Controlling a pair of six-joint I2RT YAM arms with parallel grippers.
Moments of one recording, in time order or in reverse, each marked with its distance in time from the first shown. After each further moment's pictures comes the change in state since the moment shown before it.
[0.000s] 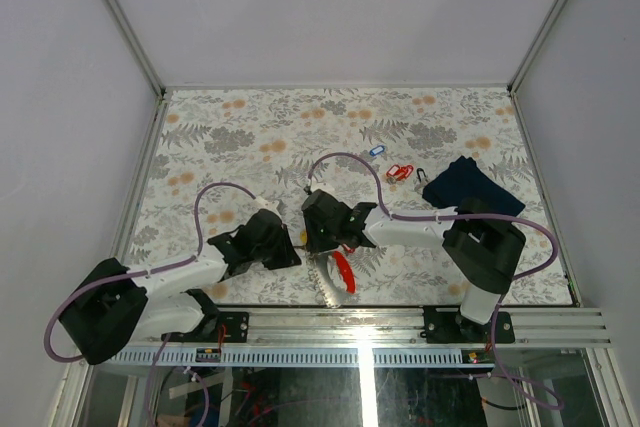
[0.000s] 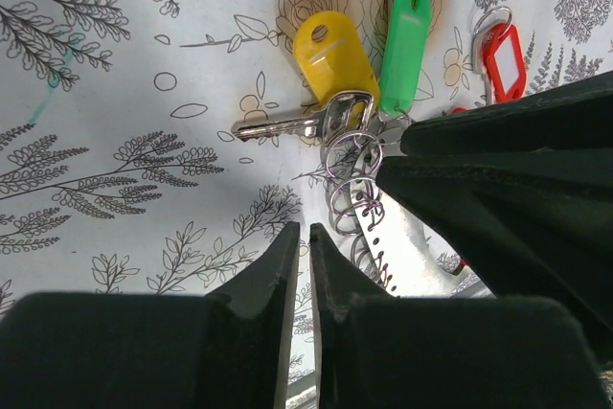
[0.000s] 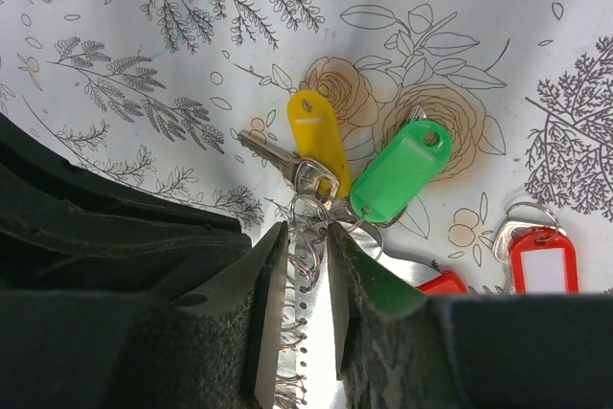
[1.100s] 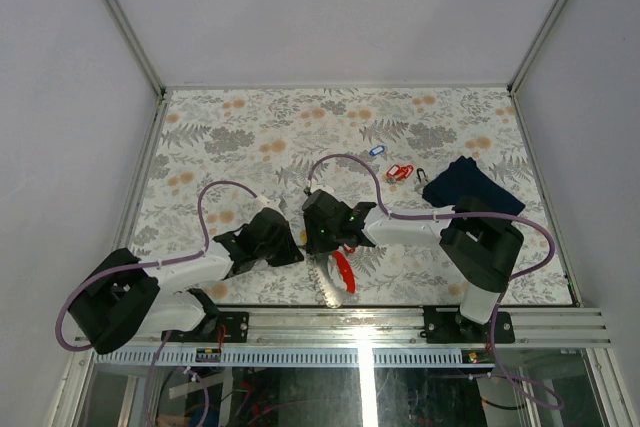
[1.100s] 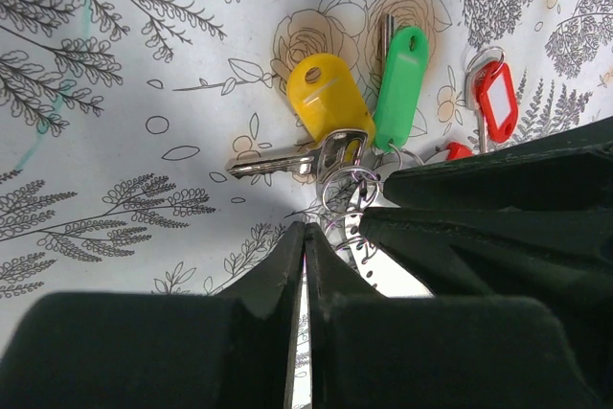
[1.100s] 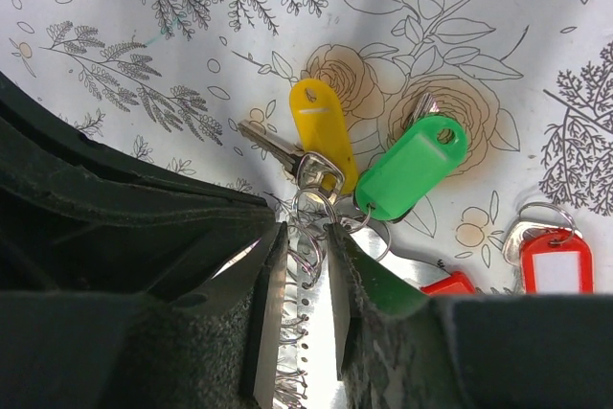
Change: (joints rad) left arm 0.000 0.076 0.000 0.095 -0.030 -0.027; right arm -0.010 0.014 -0.003 0.004 -0.043 0.000
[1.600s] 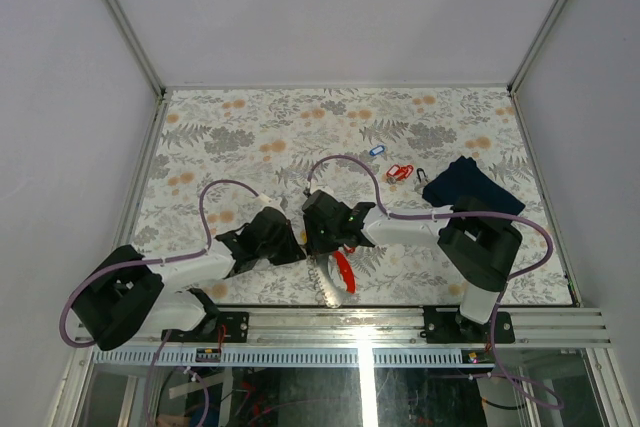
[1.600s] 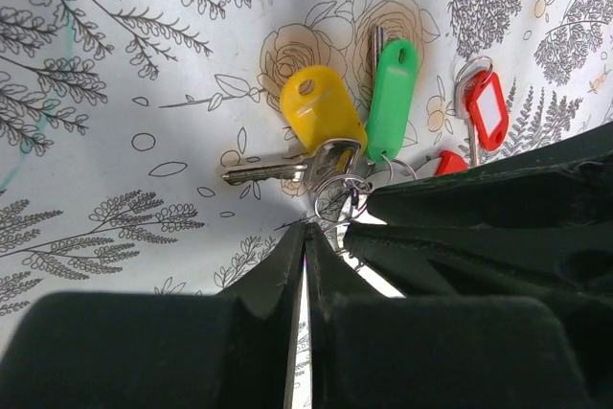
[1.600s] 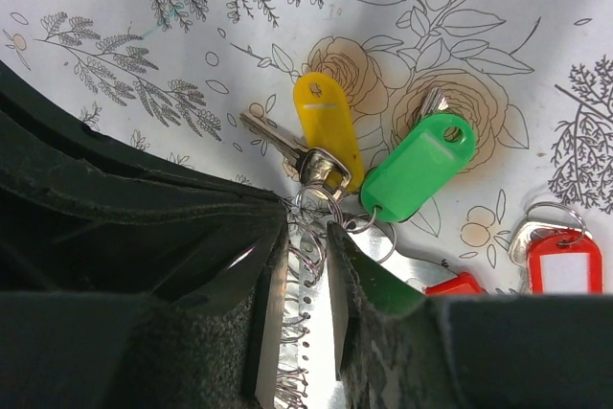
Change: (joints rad) left arm 0.000 0.024 0.004 0.031 0.001 0.000; right arm 0.000 0.006 0.000 -0.002 -0.013 0.000
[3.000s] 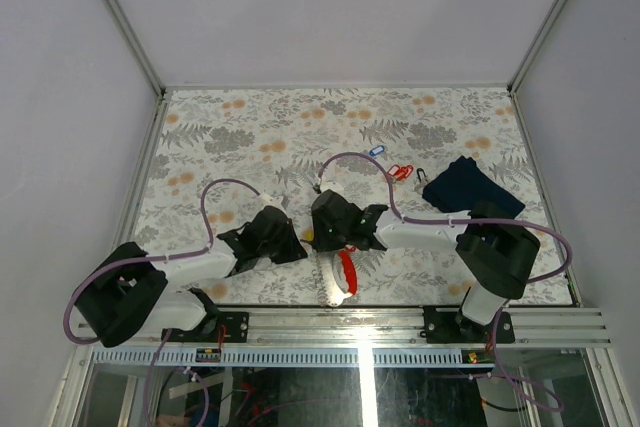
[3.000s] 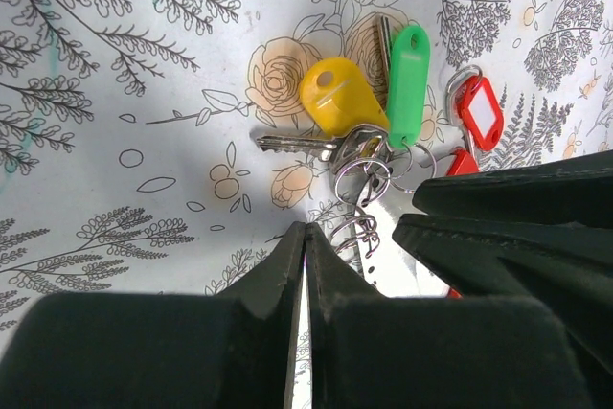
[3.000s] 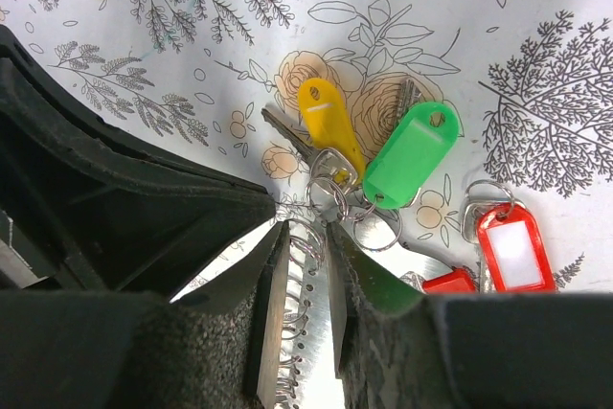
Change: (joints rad) left arm 0.000 0.026 0.004 0.037 0.005 0.000; right arm -0.009 -0.095 -0.080 0.048 0.069 0.007
